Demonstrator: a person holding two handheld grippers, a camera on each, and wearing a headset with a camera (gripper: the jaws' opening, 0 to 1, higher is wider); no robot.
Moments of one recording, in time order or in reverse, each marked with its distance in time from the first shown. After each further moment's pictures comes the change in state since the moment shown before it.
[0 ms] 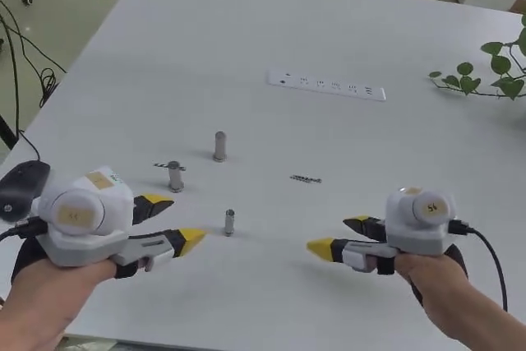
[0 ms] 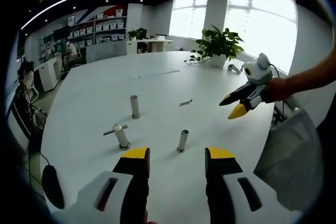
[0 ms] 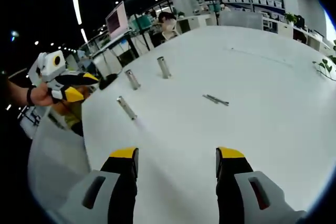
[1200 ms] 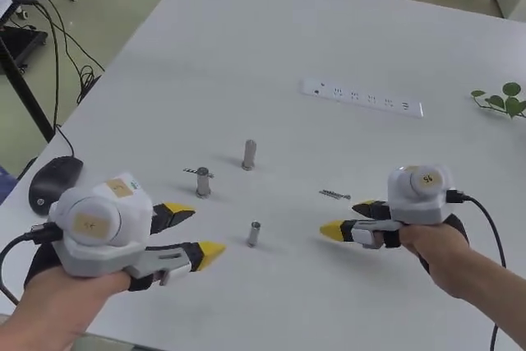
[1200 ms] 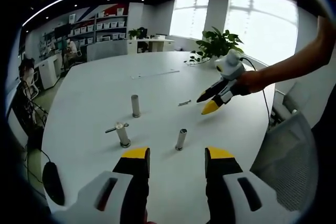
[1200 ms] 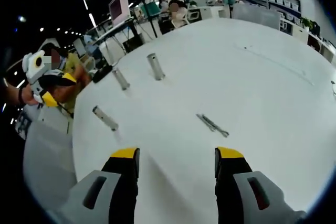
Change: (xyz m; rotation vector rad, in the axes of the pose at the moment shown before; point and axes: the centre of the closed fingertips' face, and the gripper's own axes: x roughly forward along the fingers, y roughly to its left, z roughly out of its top) left arm -0.010 -0.003 0.005 -0.018 0.001 -0.006; right arm 0.054 -0.029 0.035 -0.092 0.107 0.054
